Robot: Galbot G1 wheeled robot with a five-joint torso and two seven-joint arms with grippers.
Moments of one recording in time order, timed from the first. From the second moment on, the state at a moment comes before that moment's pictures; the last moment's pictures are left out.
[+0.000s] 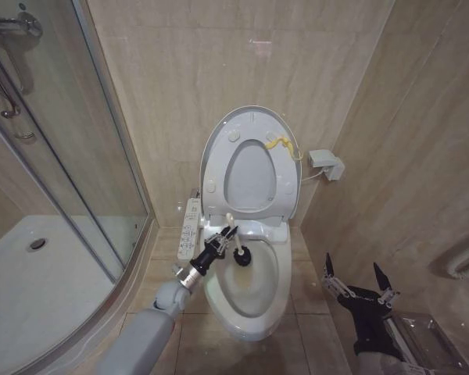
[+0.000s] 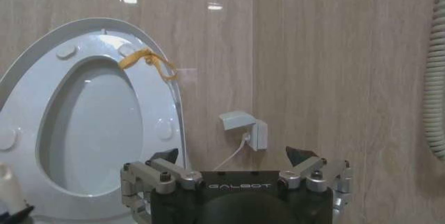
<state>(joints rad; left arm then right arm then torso) 0.80 -1.25 0.03 -1.29 -0.66 -0.54 0.54 -1.90 1.56 0.56 2.45 0.04 0.10 0.26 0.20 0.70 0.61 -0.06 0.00</state>
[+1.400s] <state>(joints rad) 1.82 -1.24 -0.73 -2.03 -0.50 -0.50 0.41 -1.90 1.56 0.56 2.45 0.04 0.10 0.26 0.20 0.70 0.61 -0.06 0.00</state>
